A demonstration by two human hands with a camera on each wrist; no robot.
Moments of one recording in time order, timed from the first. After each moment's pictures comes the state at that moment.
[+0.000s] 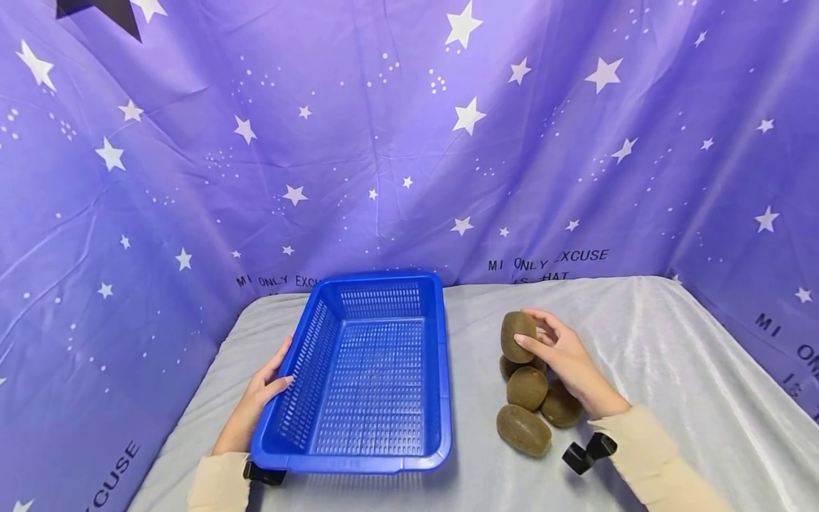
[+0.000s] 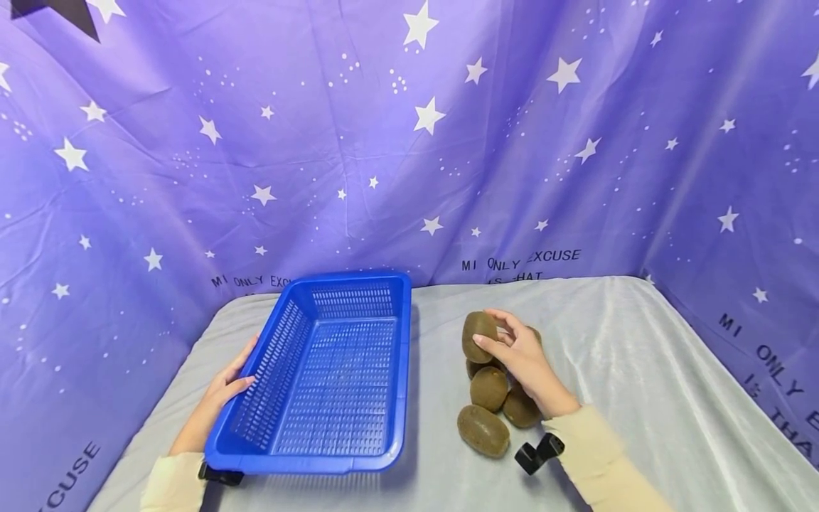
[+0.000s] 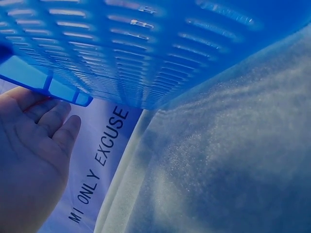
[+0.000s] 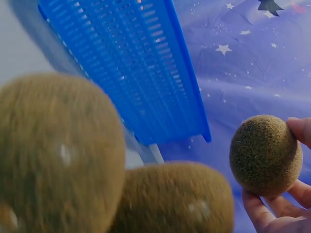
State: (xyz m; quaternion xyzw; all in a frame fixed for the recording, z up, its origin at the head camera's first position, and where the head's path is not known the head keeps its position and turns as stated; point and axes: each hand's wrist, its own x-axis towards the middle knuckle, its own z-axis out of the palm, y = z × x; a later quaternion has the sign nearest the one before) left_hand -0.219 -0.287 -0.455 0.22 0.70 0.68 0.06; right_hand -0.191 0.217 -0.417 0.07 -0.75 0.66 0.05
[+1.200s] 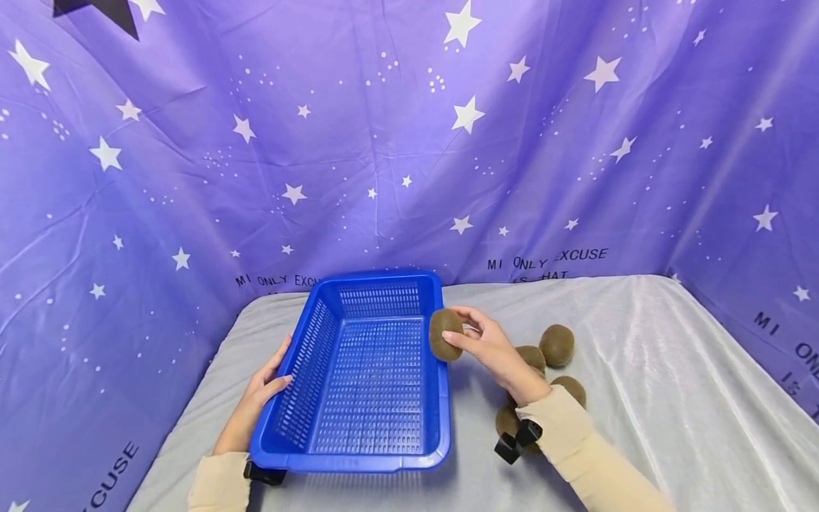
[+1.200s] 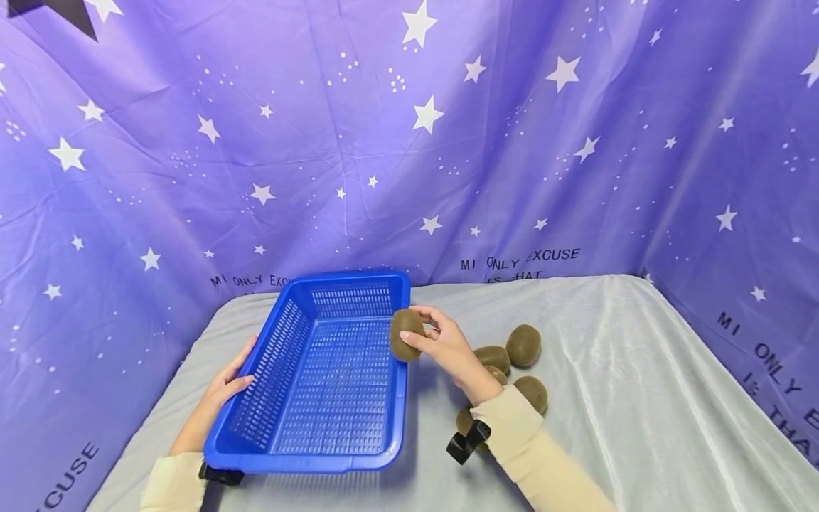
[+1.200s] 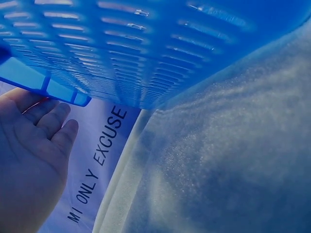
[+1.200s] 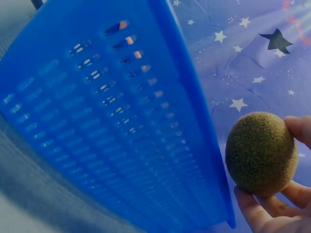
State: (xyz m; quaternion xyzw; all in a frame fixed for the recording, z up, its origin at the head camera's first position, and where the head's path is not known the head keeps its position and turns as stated) left_hand -0.220 -0.287 -0.460 0.25 0.69 0.68 0.04; right_hand -0.216 0.123 -0.405 0.12 -0.69 0.72 -0.03
